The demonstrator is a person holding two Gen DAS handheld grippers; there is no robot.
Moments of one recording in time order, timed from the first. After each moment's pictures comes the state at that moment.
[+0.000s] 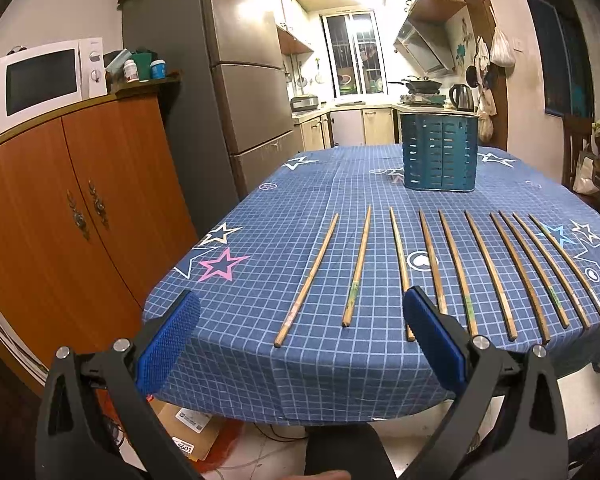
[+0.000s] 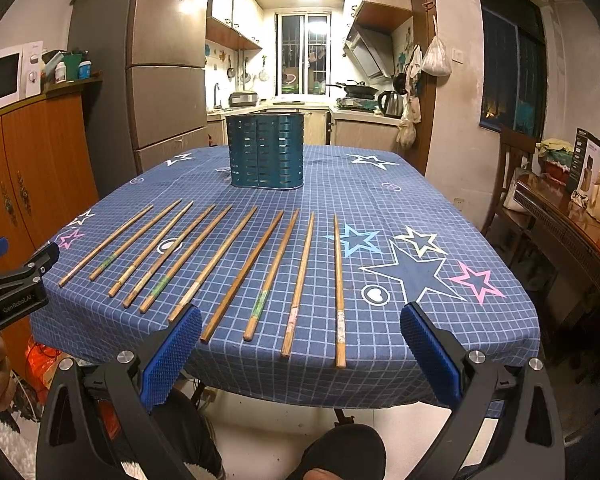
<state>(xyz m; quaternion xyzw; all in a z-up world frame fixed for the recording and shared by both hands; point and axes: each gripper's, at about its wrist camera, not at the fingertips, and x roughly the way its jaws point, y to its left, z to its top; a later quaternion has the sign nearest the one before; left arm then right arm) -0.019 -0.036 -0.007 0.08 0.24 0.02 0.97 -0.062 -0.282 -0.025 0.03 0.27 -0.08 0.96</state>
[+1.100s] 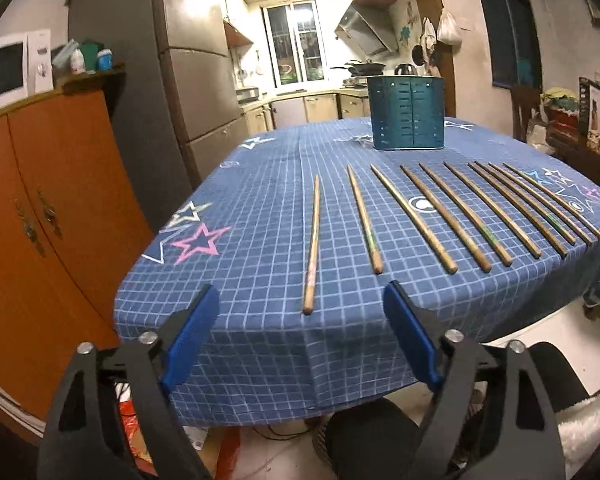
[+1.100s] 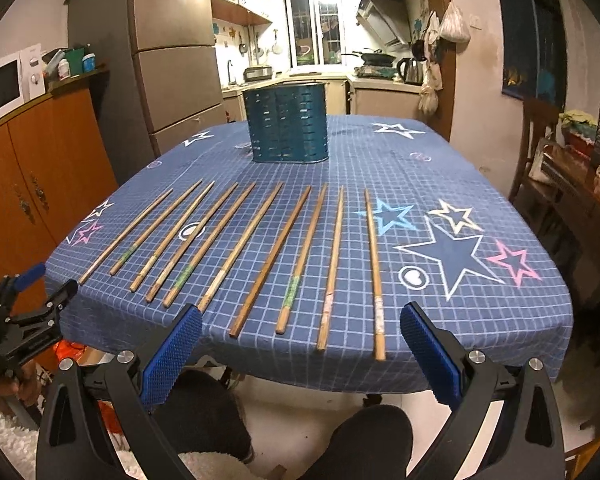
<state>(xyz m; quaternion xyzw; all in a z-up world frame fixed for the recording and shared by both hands) 0.000 0.027 -0.051 0.10 0.26 -0.10 0.95 -0.039 -0.277 -0.027 0.07 0.32 -0.03 0.94</state>
